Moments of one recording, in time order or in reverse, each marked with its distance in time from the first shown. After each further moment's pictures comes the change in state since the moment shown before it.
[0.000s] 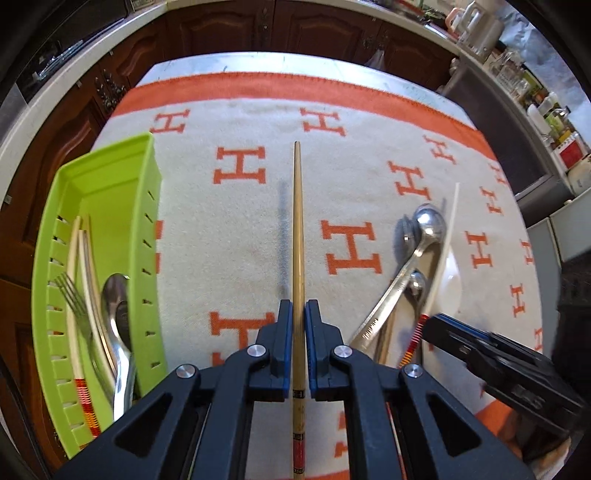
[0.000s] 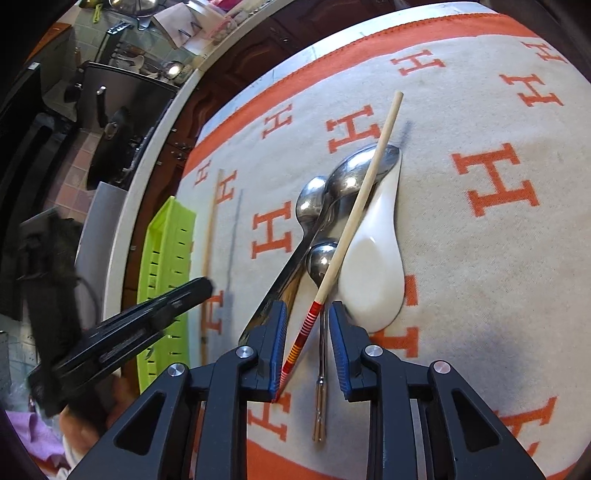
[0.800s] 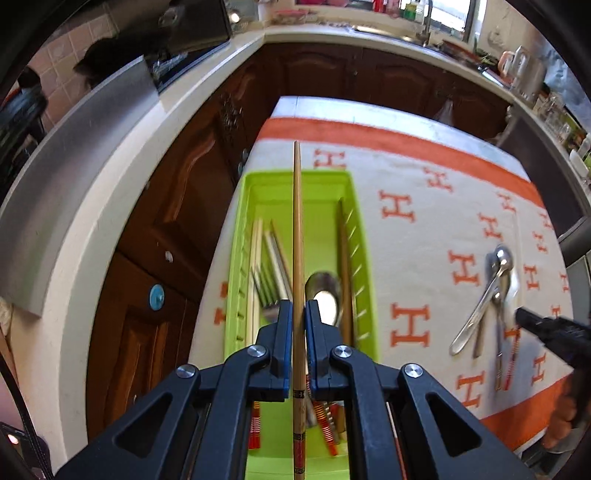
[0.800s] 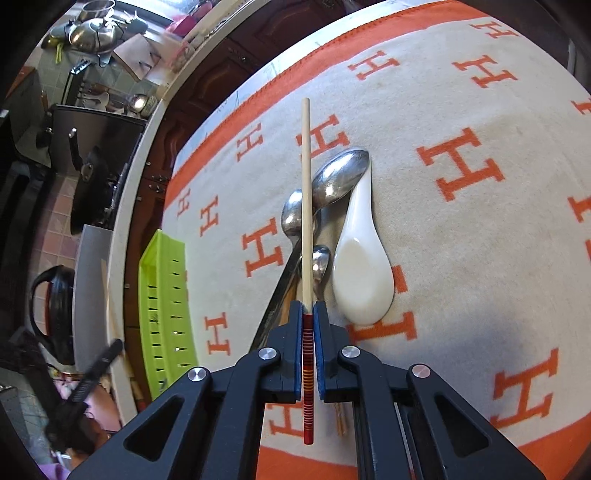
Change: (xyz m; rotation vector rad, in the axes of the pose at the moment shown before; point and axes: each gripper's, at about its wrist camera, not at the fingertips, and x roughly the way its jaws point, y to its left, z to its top) left arm -0.081 0.115 -0.025 -0.110 -0.127 0.223; right arm 0.002 0.011 0.004 0.176 -0.057 -0.027
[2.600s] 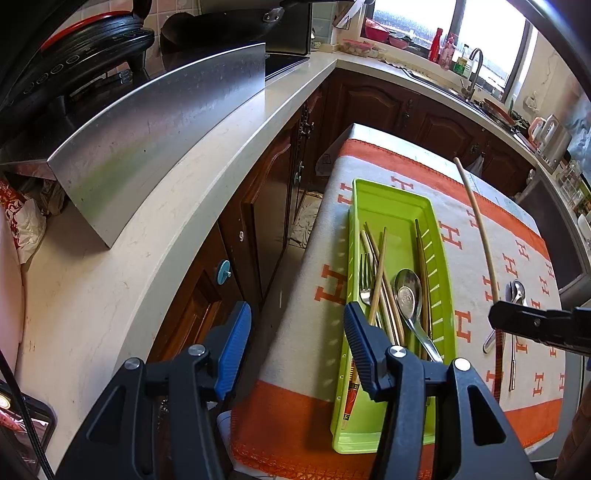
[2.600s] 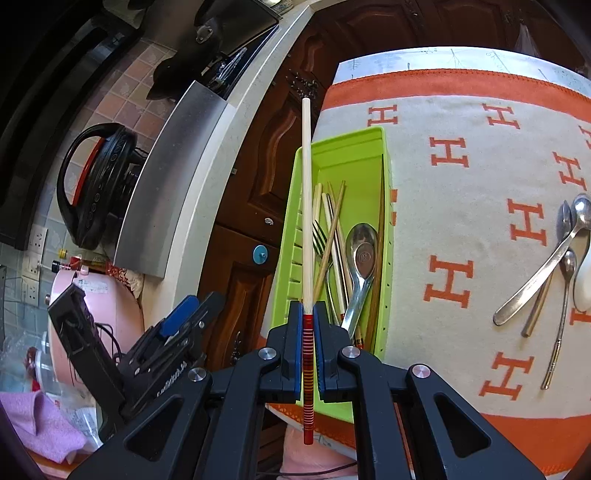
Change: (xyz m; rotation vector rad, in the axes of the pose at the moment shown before) left arm -0.037 0.106 -0.053 -0.205 -0.123 -0.004; right arm 0.015 0.252 -0.097 -0.404 0.224 0.066
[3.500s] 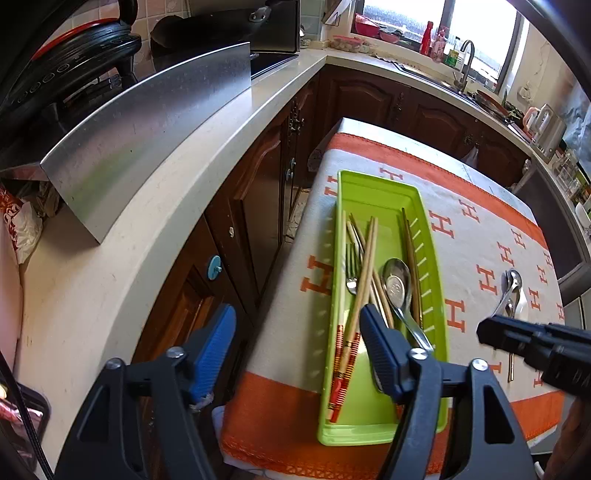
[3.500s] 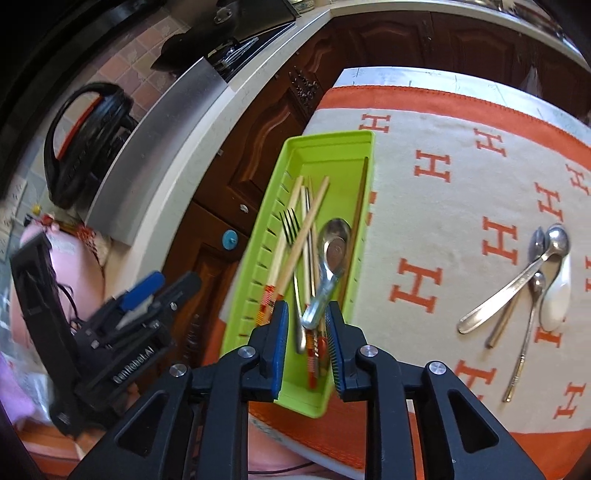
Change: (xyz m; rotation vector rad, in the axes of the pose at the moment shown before) left arm -0.003 -0.017 -0.009 0.027 0.006 -0.005; right arm -0.001 0.002 -0.023 -0.170 -0.015 -0.152
